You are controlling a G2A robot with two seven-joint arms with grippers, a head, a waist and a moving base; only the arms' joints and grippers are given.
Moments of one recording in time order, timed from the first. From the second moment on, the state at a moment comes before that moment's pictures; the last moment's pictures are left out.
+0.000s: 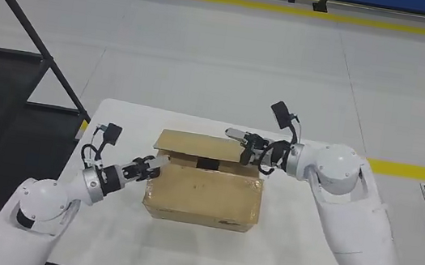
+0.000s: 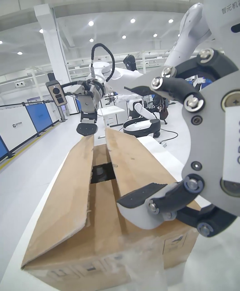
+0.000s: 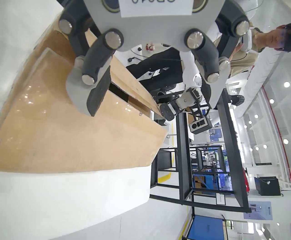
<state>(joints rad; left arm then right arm) 1.05 -1.01 -1.38 -1.65 -0.12 -0.12 -0.77 -0.55 -1.33 1.21 -1.28 -0.06 0.29 1.05</state>
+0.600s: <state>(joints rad) 1.00 -1.02 -1.31 -1.63 -0.05 -0.09 -0.70 -0.48 -1.34 1.18 -1.03 0.13 0.19 1.14</state>
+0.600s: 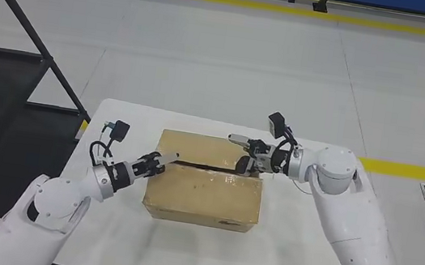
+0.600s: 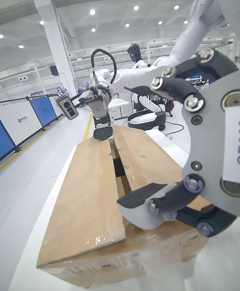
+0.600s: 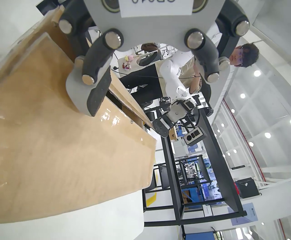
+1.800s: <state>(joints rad) 1.24 -1.01 -1.60 -1.64 -0.26 -0.11 -0.50 -0.55 -1.32 1.13 -1.02 0.13 -0.03 1.08</state>
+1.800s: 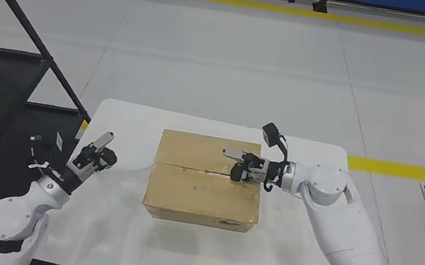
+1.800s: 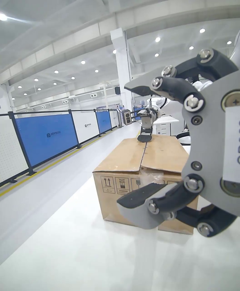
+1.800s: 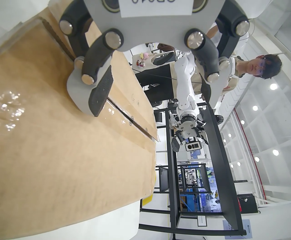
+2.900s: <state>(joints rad) 1.37 -1.03 -1.56 -1.55 -0.45 -0.13 -0.61 -0.58 -1.32 1.13 -1.06 0.13 -0.03 1.05</state>
